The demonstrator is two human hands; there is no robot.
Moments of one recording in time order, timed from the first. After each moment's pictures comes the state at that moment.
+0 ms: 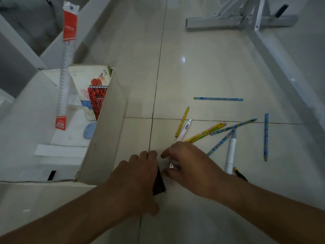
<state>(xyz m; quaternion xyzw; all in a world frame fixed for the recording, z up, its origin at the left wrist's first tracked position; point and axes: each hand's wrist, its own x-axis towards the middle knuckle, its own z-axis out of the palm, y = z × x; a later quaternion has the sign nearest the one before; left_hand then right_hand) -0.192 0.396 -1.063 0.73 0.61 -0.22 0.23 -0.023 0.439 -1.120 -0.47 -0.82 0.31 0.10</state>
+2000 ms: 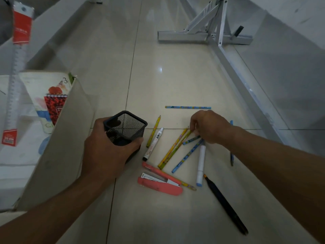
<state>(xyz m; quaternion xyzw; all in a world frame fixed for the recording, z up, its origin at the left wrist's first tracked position) -0.183 0.459 -1.103 0.51 0.69 0.44 0.26 0.085 0.563 -1.096 -0.64 -0.74 0.18 -0.05</state>
